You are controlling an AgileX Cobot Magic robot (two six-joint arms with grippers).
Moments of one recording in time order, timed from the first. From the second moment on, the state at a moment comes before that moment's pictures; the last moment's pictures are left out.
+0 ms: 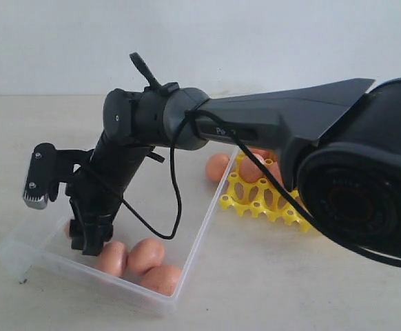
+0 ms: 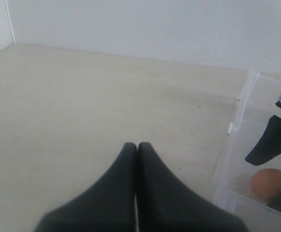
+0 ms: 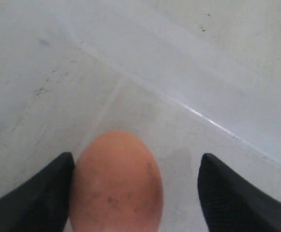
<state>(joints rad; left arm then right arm) 0.07 0.00 0.00 0.22 0.33 -0.29 0.85 2.39 -1.92 0.47 0.78 -1.18</state>
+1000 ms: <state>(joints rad) 0.07 0.00 0.00 0.22 0.33 -0.29 0.85 2.10 -1.82 0.47 0.75 -0.36</state>
